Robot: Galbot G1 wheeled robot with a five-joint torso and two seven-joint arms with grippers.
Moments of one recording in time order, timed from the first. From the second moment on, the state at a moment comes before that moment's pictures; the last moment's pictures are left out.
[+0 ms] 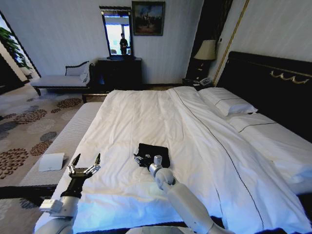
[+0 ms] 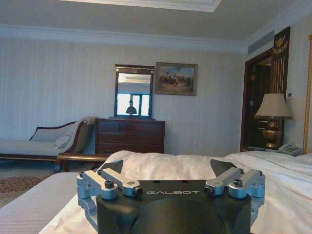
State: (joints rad) left arm 1.94 -1.07 -0.76 -2.30 -0.53 -0.24 -0.14; right arm -0.95 1.37 -0.13 1.57 0.60 -0.23 0.12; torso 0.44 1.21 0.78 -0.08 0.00
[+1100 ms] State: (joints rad) left arm 1.94 -1.07 -0.76 -2.30 -0.53 -0.24 -0.14; right arm -1.63 1.16 0.69 1.97 0.25 0.17 0.11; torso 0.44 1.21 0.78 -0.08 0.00
